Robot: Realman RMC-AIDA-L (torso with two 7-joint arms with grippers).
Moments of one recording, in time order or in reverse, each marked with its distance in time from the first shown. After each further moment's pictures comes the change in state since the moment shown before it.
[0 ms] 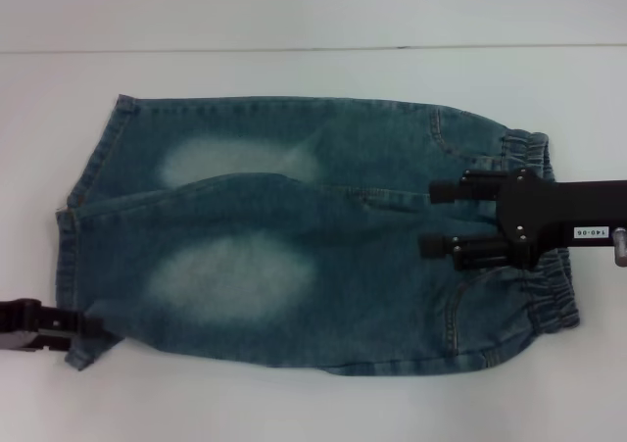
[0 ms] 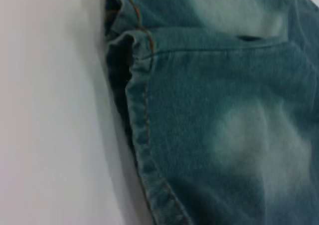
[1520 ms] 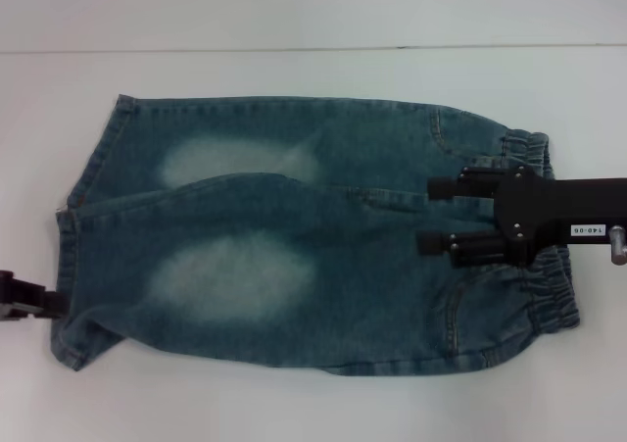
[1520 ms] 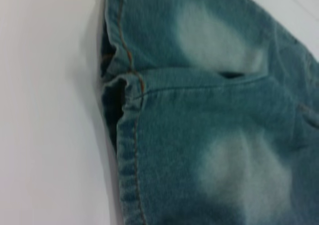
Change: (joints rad) left arm -0.011 0.025 -0.098 0.030 -0.009 0.055 0.022; right arm 0.003 0.003 0.003 0.003 0.002 0.009 -0.015
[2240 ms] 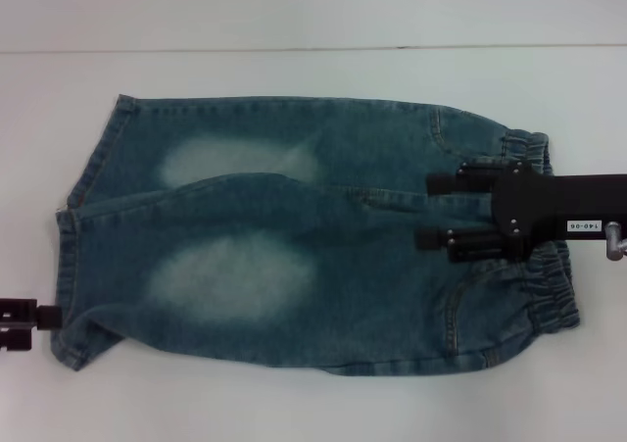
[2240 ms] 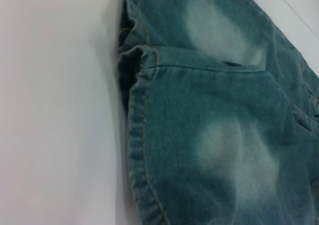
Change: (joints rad) left arm 0.046 0.004 -0.064 0.042 0.012 0.096 -0.042; right arm 0.007 -0.001 0.001 0.010 0.000 0.018 -0.012
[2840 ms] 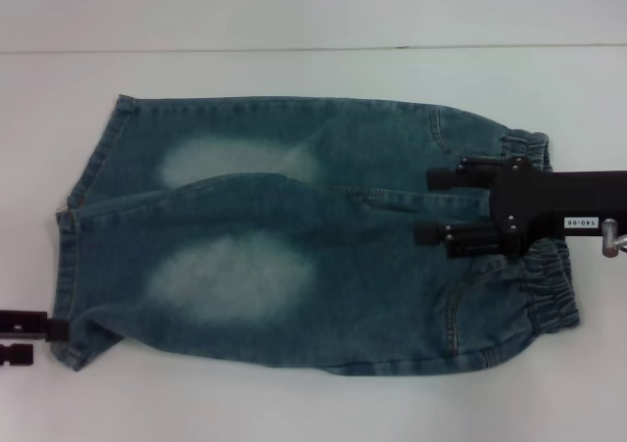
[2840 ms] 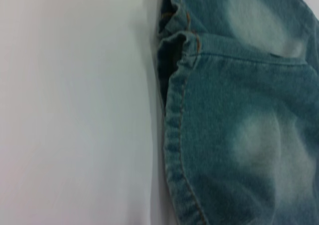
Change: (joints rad) left arm -0.006 -0.011 0.023 -0.036 0.053 -0.085 -0.027; right arm 0.002 0.003 0.000 -0.001 0.000 0.022 -0.015
